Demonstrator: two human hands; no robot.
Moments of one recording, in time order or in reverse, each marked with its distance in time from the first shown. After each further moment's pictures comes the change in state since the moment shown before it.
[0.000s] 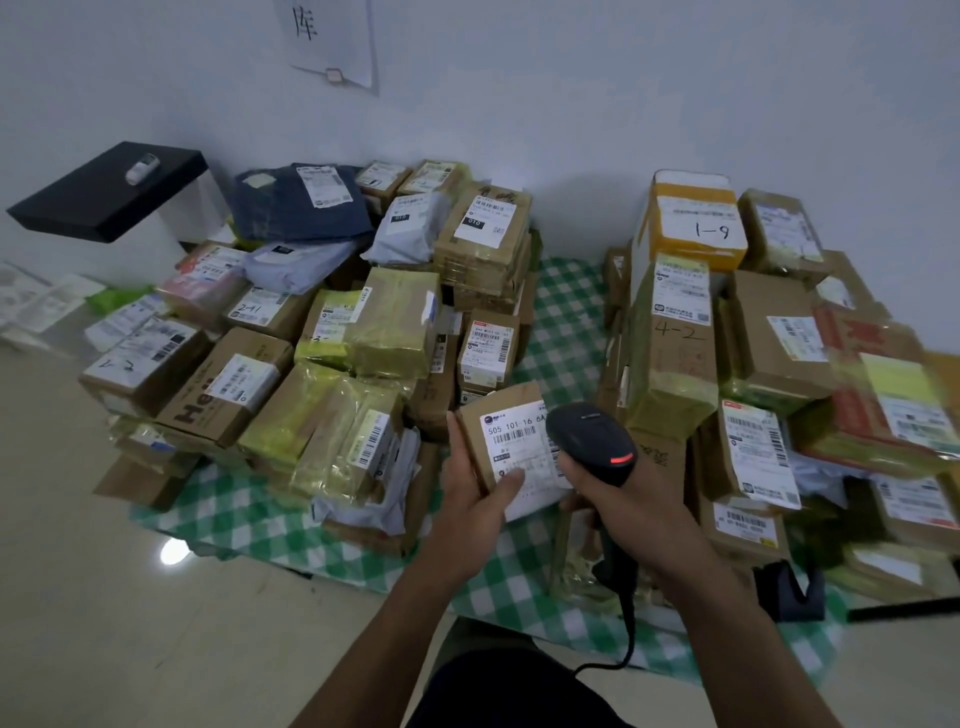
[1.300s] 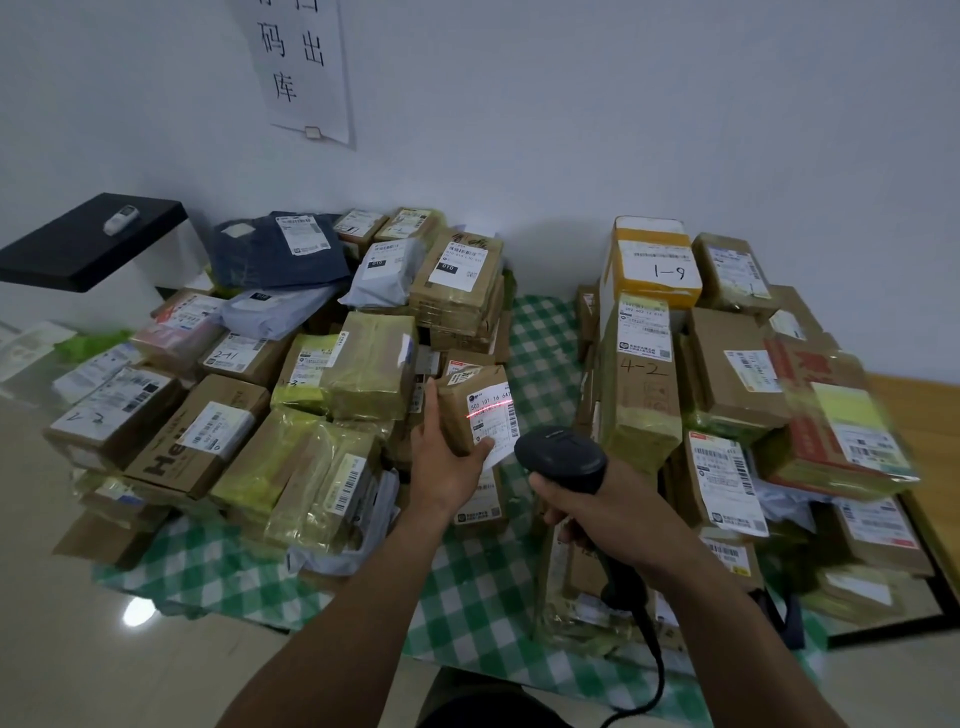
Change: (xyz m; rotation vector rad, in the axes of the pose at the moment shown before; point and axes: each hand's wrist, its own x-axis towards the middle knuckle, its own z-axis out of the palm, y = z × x) left_hand 0.089 0.039 -0.003 0.407 0.270 0.040; right_hand 0.003 -0.046 -0.018 -0.174 -0.152 -0.041
